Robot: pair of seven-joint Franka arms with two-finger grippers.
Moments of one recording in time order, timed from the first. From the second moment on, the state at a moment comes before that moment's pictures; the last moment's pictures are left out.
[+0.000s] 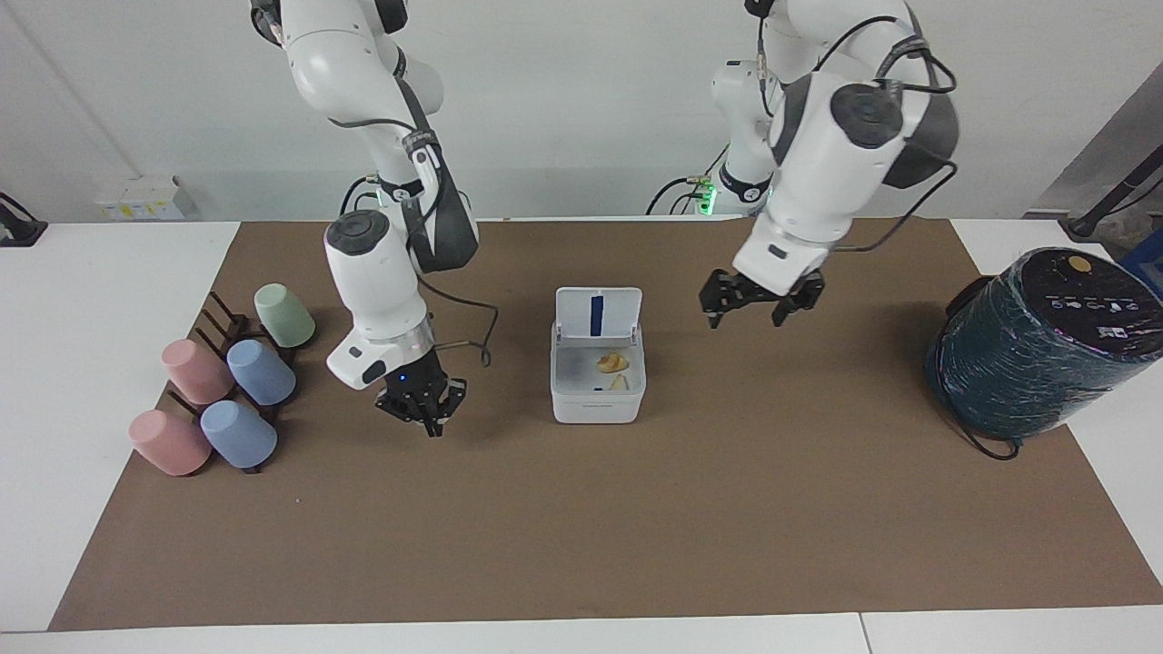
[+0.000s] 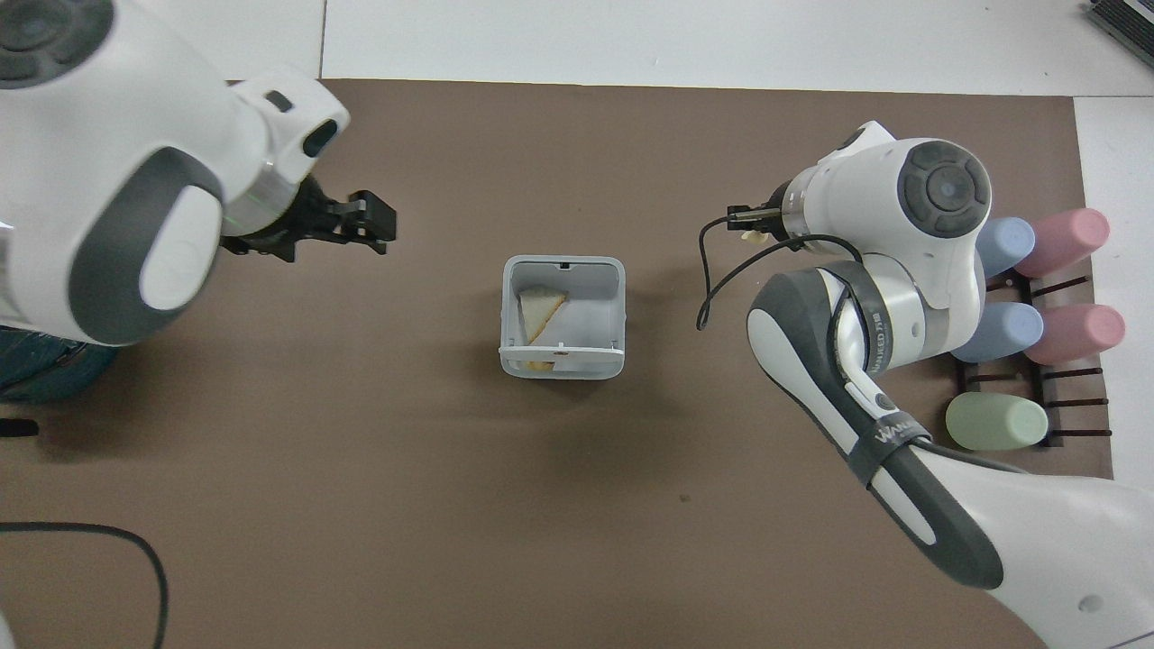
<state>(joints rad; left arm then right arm) -0.36 0.24 0.13 -1.45 -0.11 1.68 -0.25 0.16 0.34 0.11 -1.71 -0.03 2.32 0.26</state>
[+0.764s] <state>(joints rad) -0.08 0.16 0.12 -1.44 0.01 1.60 0.02 0.46 0.34 0.12 -1.64 -0.03 2.29 0.67</state>
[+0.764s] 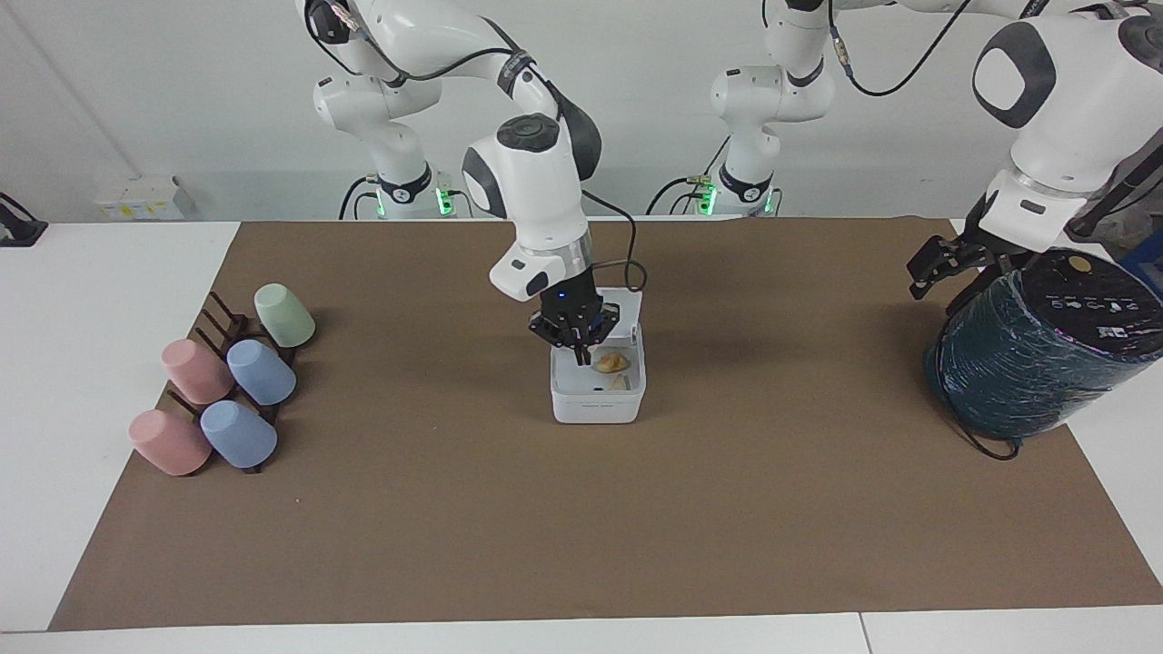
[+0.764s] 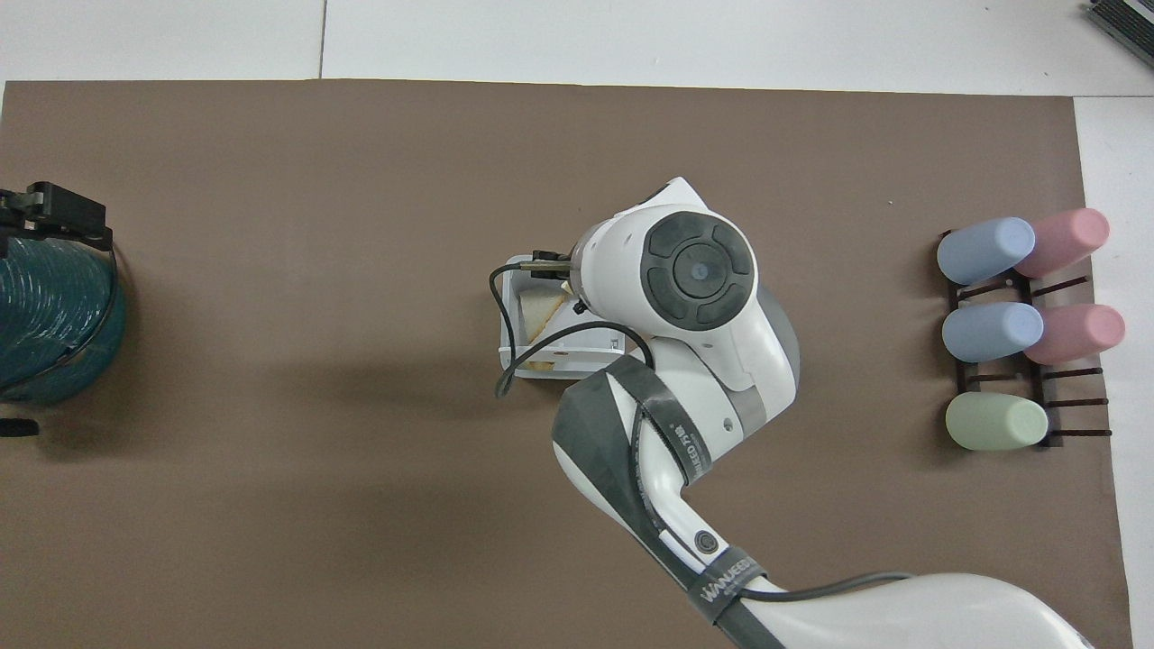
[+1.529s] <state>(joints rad) -0.07 0.16 0.12 -1.50 -0.04 1.70 0.17 0.40 0.30 0.11 -1.65 -0.03 2.26 0.67</state>
